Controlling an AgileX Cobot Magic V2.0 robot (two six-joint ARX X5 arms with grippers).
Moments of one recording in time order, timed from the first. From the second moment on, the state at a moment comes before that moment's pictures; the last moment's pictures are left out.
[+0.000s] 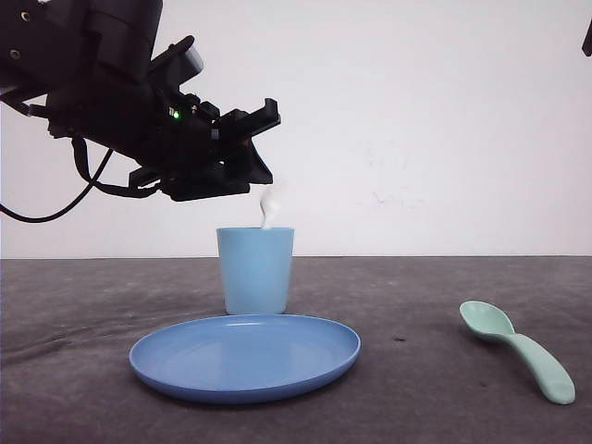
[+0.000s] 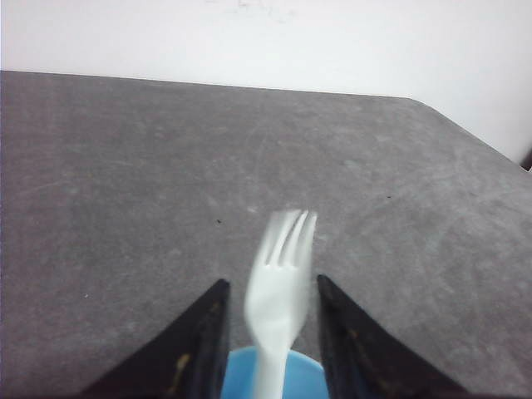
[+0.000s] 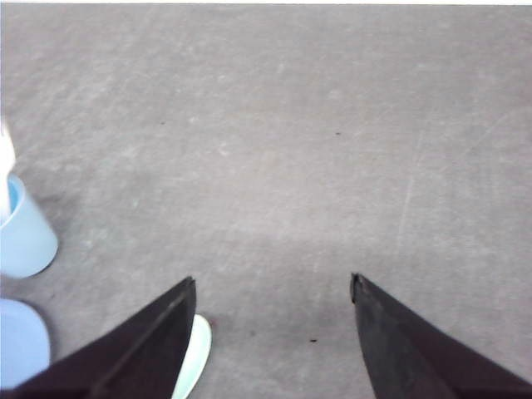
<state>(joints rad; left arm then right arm) -0.57 1.66 0.77 0.71 0.00 -0.26 0.18 0.76 0.83 -0.58 -0.05 0.14</state>
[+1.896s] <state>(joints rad) -0.67 0.55 0.77 -0.33 0.03 -0.29 0.68 1.50 0.83 -0.62 0.18 0.66</state>
